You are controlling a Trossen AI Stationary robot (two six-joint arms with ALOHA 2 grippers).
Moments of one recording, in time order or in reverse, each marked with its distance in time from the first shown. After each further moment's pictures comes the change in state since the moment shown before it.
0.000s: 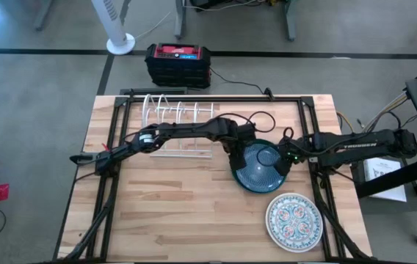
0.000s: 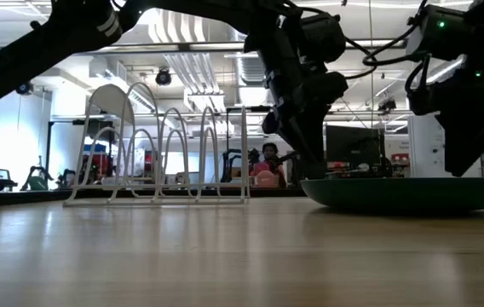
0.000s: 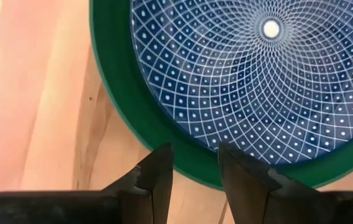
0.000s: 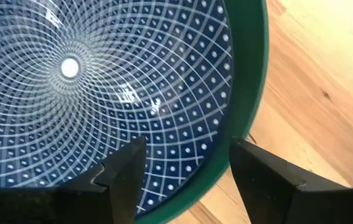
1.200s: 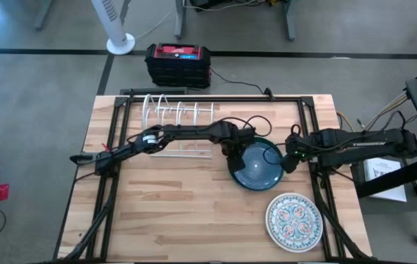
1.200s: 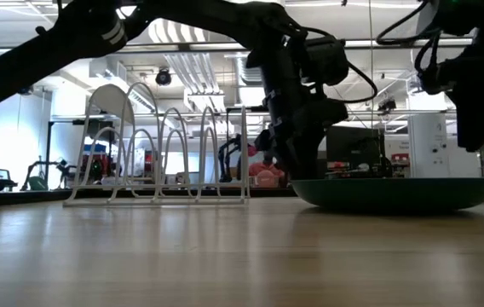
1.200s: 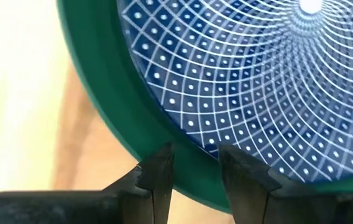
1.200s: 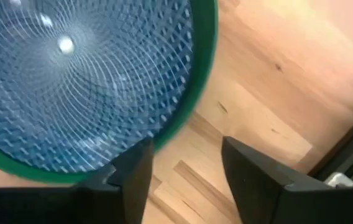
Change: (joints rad) left arm 0.012 0.052 -0.016 -0.029 -0.031 -0.076; right arm 0.039 -0.077 0.121 -0.245 0.029 0.123
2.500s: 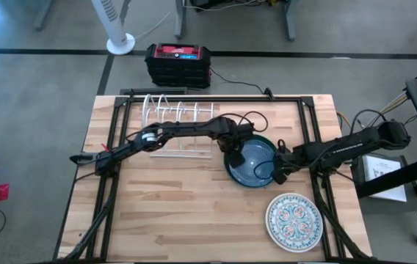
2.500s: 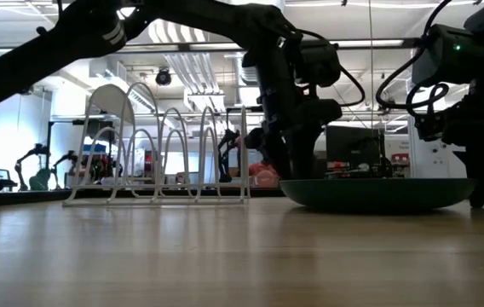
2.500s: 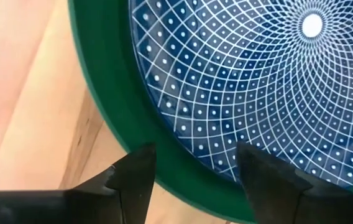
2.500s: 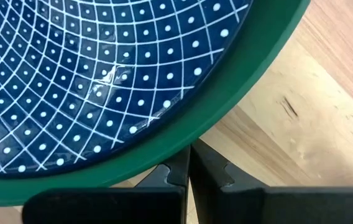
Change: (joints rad) left arm 0.022 -0.009 -0.002 -0.040 0.037 -0.110; right arm 0.128 0.282 -0.200 0.391 0.005 0.059
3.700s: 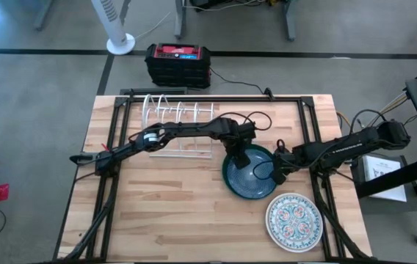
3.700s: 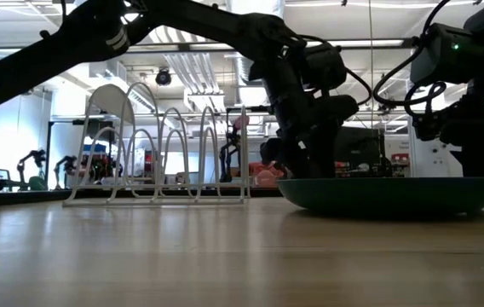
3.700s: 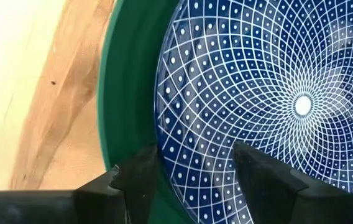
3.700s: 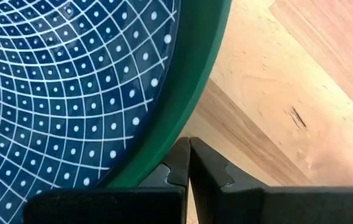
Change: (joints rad) left arm 0.002 0.023 -0.002 0.148 0.139 0.011; right arm -0.001 0.012 -0.002 0.035 0.000 -0.022
